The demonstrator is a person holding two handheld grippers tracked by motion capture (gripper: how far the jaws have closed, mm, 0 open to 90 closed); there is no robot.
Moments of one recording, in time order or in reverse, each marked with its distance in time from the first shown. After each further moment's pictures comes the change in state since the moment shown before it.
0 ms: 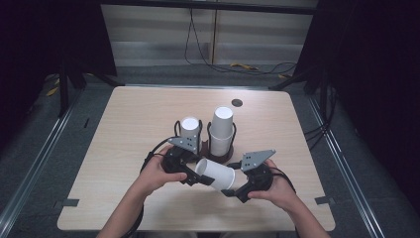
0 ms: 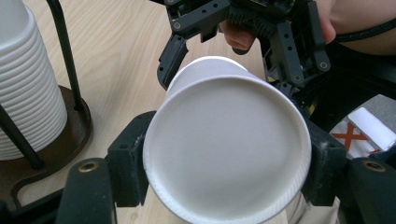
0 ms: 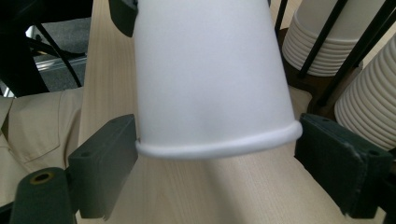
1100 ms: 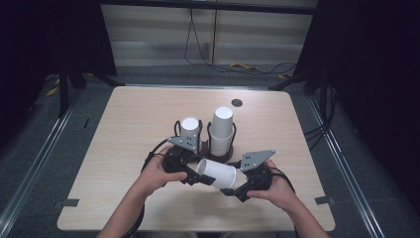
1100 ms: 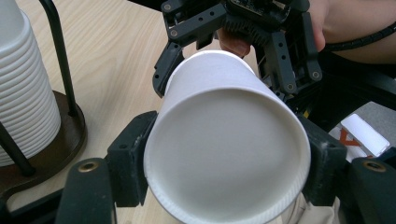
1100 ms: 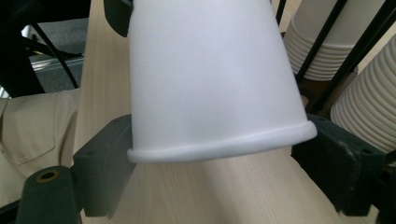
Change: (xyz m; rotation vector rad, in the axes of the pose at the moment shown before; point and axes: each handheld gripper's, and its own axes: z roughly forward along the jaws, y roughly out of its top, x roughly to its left) left arm 0.001 0.000 0.003 -0.020 -0.024 -0.011; right arm 0.001 0.001 0.001 -0.008 -0.011 -0.015
